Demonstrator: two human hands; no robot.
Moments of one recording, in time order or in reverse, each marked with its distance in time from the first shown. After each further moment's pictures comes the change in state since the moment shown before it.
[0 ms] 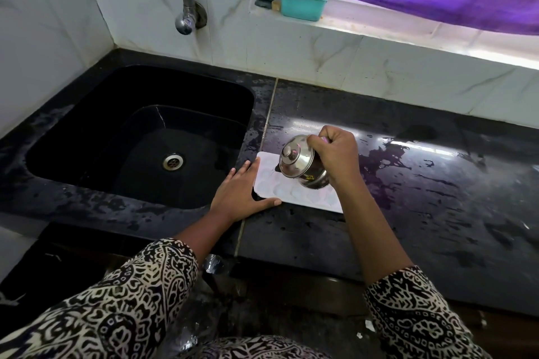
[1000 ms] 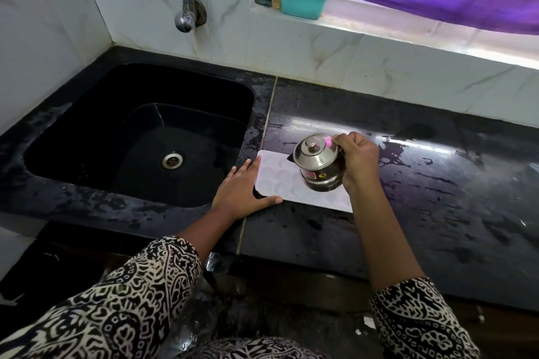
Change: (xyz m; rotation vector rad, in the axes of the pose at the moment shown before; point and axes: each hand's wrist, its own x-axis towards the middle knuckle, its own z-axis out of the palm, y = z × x) left_hand -0.001 0.000 -0.001 -0.008 -0.002 0.007; right_hand -0.004 0.009 -0.020 0.472 0.121 0.271
